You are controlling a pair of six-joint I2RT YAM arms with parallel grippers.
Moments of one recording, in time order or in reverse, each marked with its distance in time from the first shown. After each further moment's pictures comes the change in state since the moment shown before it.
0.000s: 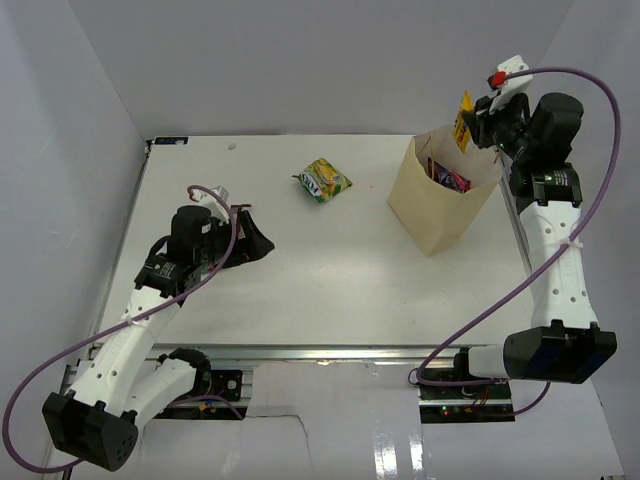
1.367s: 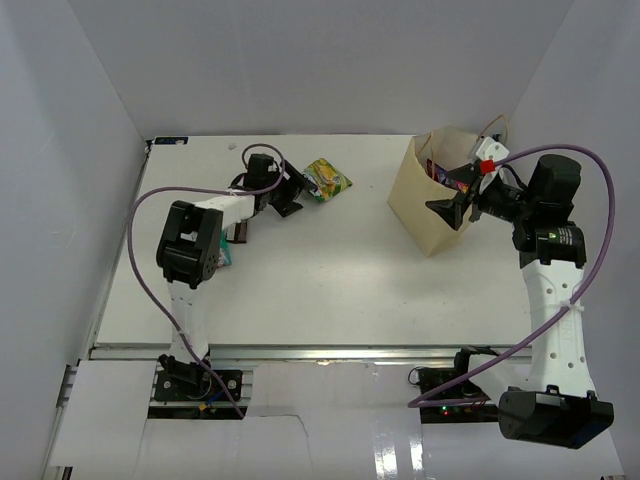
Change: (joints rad) left arm 0.014 1.175 0.536 0.581 0.096 -0.523; right arm -0.069 -0.312 -0.363 -0.227 -0.544 -0.231
